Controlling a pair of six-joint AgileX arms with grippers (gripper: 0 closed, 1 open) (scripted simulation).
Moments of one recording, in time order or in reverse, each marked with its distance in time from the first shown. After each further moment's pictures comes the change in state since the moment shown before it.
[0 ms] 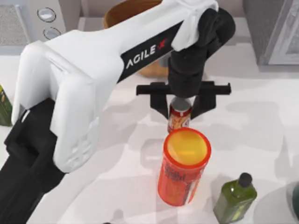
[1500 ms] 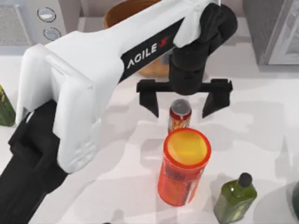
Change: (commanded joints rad) left arm -0.002 0.025 0.076 -0.065 0.001 0.000; right arm 0.000 0.000 0.000 0.000 0.000 0.000
